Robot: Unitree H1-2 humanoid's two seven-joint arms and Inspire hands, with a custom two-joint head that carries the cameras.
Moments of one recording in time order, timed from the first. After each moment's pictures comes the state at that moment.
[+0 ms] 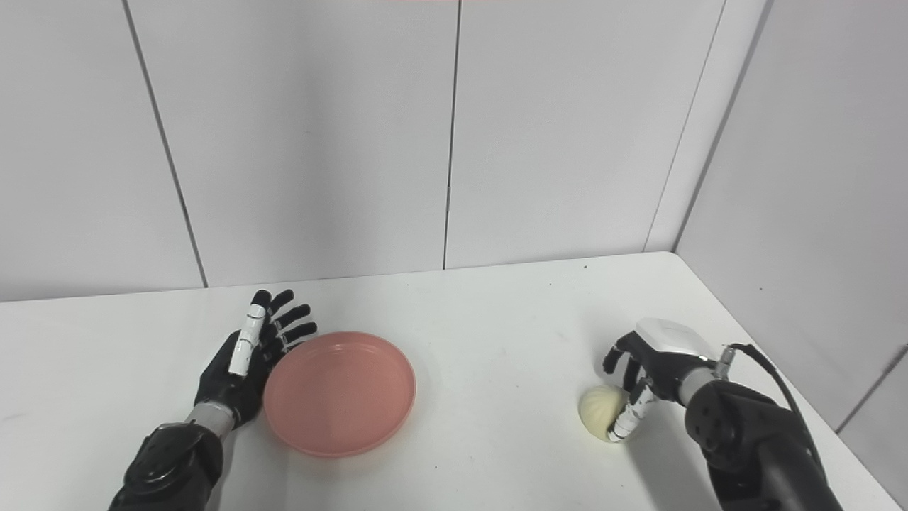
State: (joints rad) left arm -0.65 -0.05 0.02 0.65 -0.15 0.06 -0.17; right arm -0.27 -0.65 -0.08 -0.22 -0.91 0.47 0.77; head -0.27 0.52
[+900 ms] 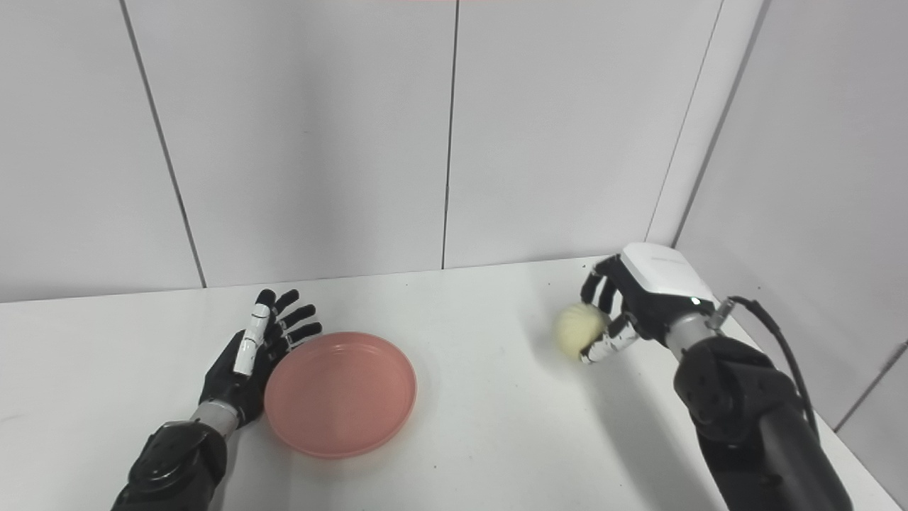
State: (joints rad) left arm -0.65 -0.05 0.01 0.65 -0.15 0.06 -0.17; right arm -0.40 -0.68 -0.03 -0.37 -0.85 0.46 0.60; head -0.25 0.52
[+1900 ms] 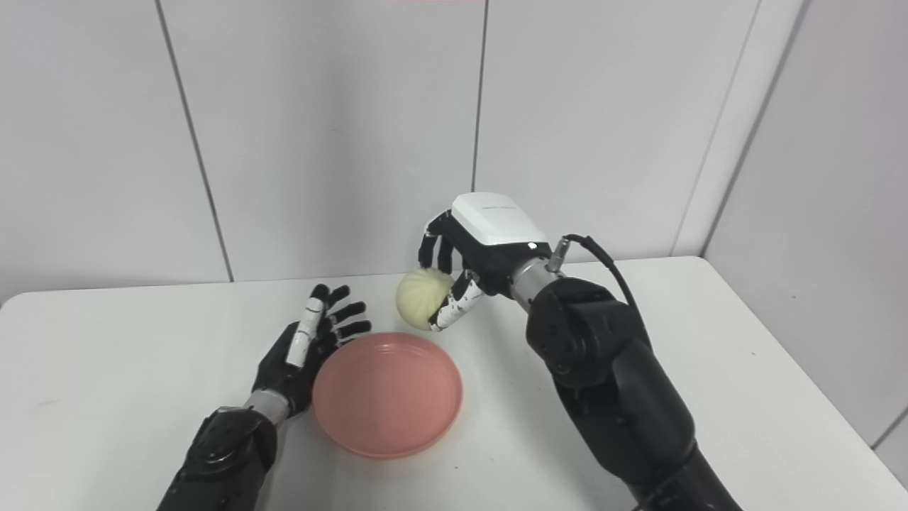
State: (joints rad) left arm -0.69 -0.11 -0.02 0.73 -0.12 0.01 -0.16; right arm -0.72 -0.40 0.29 -0.29 -0.90 0.44 0.69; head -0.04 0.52
